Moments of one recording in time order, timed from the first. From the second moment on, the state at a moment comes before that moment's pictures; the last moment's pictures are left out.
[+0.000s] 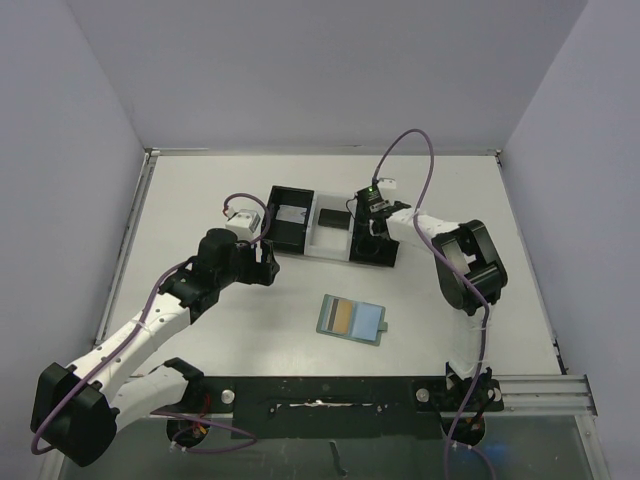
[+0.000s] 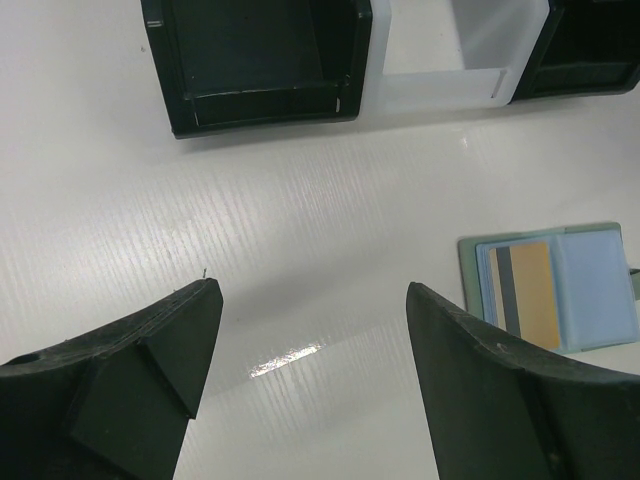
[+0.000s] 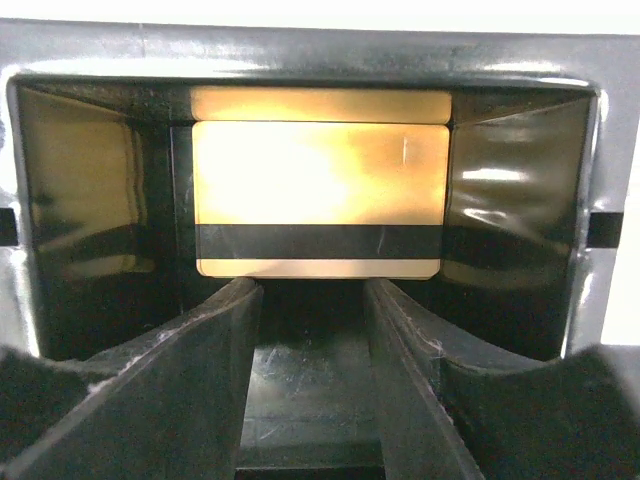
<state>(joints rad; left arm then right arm) -0.52 1.03 0.69 -0.25 0.00 -0.30 0.46 1.99 1.32 -0.33 0.40 0.48</state>
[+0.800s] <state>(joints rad) -0.52 1.03 0.69 -0.25 0.03 -0.31 0.41 1.84 1.09 -0.16 0.19 0.23</state>
